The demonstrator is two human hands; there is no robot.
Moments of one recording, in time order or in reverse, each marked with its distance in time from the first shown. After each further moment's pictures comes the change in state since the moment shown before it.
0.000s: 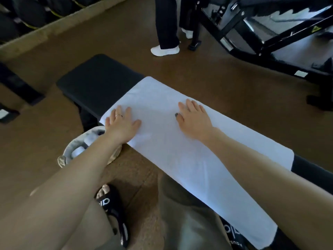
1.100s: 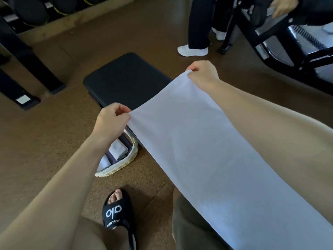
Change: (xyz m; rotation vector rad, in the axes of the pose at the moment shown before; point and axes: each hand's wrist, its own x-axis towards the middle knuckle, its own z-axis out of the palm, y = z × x) left_hand 0.002 -0.068 -0.080 -0.822 0.295 -0.196; right_hand 0.208 -0.074 -0.071 0.539 0.045 0.124
